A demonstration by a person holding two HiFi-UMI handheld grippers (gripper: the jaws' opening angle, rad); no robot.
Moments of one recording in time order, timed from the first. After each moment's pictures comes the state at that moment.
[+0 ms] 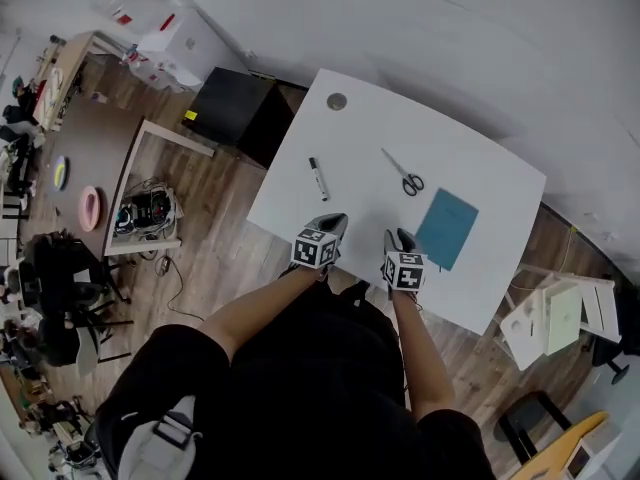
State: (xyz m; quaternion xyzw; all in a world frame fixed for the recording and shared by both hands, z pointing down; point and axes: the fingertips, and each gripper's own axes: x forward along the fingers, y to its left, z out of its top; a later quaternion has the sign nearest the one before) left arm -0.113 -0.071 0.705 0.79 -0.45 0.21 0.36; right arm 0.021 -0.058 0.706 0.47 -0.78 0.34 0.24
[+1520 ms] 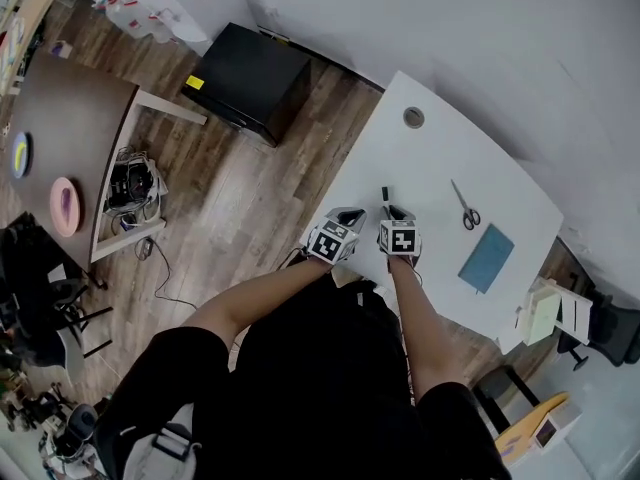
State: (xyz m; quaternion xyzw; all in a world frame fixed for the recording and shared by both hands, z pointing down) left arm -0.297 -0.138 0.741 0.82 -0.35 0.21 0.39; right arm -0.237 -0.167 0.774 0.42 -0.73 0.34 0.42
